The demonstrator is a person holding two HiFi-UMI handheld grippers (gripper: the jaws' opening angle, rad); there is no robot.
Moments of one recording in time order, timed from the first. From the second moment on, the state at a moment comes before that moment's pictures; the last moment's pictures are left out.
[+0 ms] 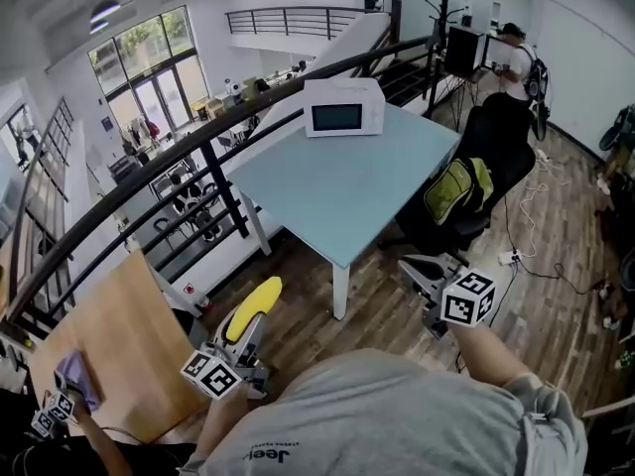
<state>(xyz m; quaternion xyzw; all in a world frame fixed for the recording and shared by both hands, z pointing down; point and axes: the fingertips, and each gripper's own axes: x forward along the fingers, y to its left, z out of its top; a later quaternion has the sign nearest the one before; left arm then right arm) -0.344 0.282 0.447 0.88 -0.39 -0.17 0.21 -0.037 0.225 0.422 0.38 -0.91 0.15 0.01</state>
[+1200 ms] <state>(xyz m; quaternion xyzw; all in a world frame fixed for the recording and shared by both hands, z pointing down) -0.210 -0.001 0.437 0.85 -0.46 -0.15 0.22 0.057 -0.130 0.459 0.27 -0.94 0.21 -0.01</state>
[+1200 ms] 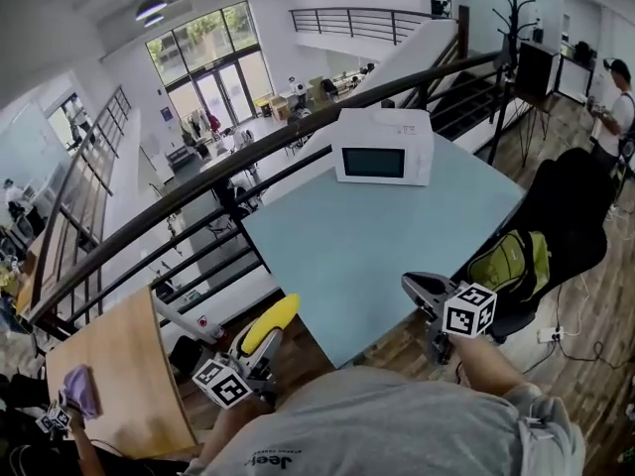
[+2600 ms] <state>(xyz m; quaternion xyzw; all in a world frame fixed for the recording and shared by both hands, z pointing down) -0.191 -0.201 0.464 0.87 -0.41 -0.12 0.24 0.077 -0.302 0.510 0.32 -0.91 0.26 -0.02</state>
